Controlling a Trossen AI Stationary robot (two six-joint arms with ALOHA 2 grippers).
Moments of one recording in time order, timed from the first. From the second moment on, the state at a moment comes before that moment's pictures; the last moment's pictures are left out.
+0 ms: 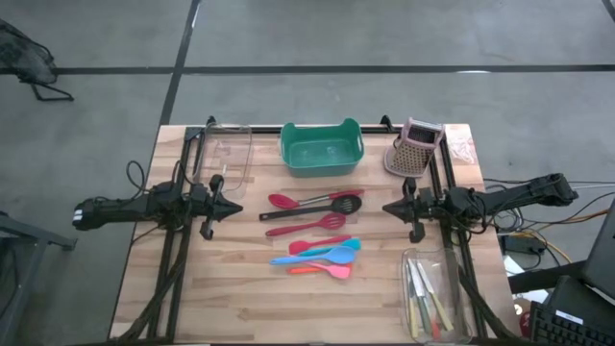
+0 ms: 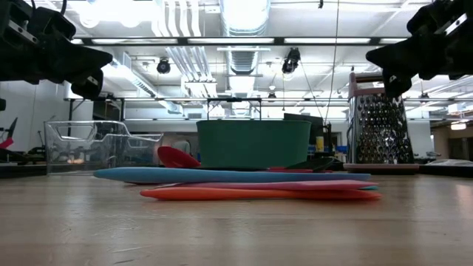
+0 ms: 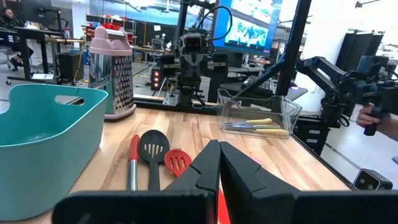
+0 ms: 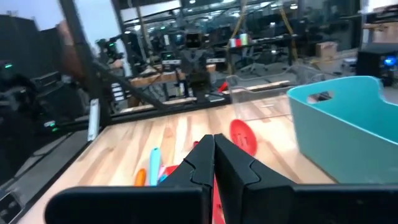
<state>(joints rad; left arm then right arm) 0.04 0.05 0.01 0.03 0.11 -0.13 0.16 0.35 0.01 0.38 0.18 0.20</state>
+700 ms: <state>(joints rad) 0.04 0.05 0.01 0.08 0.11 -0.42 0.16 0.36 0.01 0.37 0.20 0.23</state>
